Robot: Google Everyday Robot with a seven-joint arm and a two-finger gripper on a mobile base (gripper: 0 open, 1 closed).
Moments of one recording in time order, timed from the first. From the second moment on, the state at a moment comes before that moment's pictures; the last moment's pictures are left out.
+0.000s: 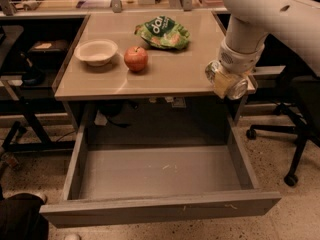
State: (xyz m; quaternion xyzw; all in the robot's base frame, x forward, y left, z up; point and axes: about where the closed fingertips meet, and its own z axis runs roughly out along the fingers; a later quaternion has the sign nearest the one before) arm 0.604 -0.201 0.842 -0.29 0.95 -0.05 0.08
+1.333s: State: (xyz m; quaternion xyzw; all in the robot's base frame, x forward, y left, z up) arm 0.518 -0.153 0.811 -0.29 0.96 0.00 0.05
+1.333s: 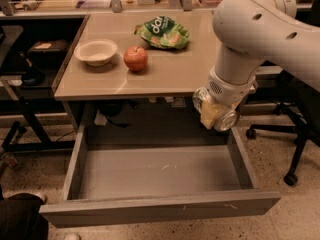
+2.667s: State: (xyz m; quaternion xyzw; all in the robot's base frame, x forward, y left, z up) arm 0.464 -0.075 0.693 -0.29 0.95 0.09 -0.01
